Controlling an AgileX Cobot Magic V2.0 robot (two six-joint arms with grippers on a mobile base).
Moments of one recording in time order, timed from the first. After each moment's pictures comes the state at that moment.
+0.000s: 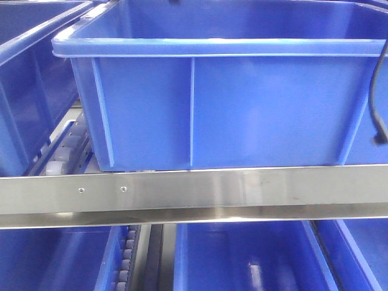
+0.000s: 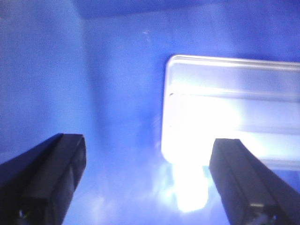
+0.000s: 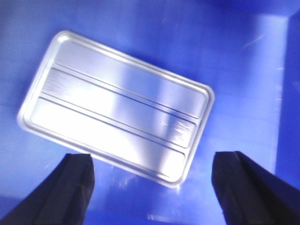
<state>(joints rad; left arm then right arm) -0.70 1.80 -1.88 0.36 1.03 -0.53 0.33 1.62 -1.68 -0.12 1.00 0.26</state>
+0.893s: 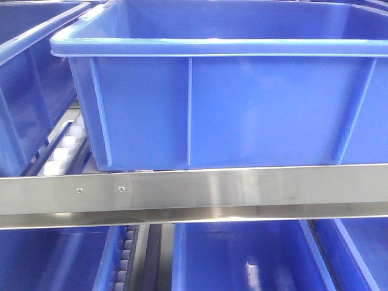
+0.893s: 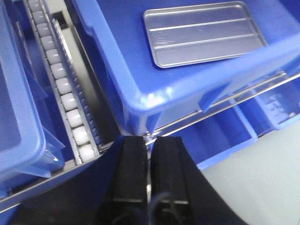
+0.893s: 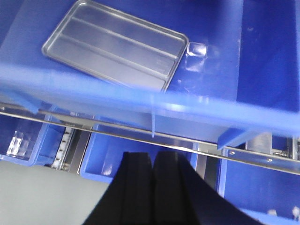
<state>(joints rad) -0.79 0.87 -0.93 0.32 0.72 -0.40 0.33 0.78 -0.82 -0.12 0.72 0.21</state>
